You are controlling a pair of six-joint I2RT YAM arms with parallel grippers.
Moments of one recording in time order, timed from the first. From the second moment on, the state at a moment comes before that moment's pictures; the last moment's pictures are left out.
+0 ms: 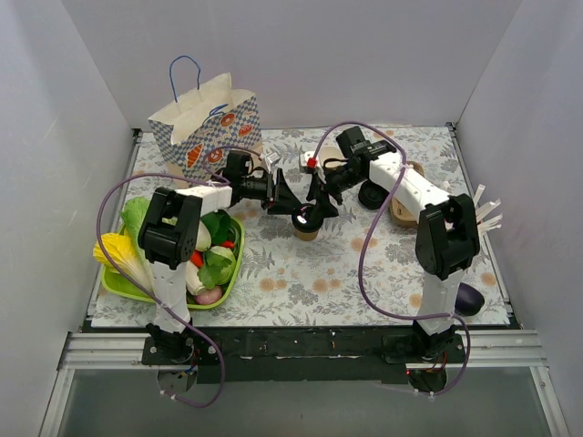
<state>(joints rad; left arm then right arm) -0.33 2.04 1.29 0.07 1.10 -0.64 0.47 1.92 1.66 -0.91 -0.95 -0.97</state>
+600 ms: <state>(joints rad) -0.33 2.09 1.30 0.07 1.10 -0.66 0.52 1.87 1.56 -0.99 -0.89 -1.19</state>
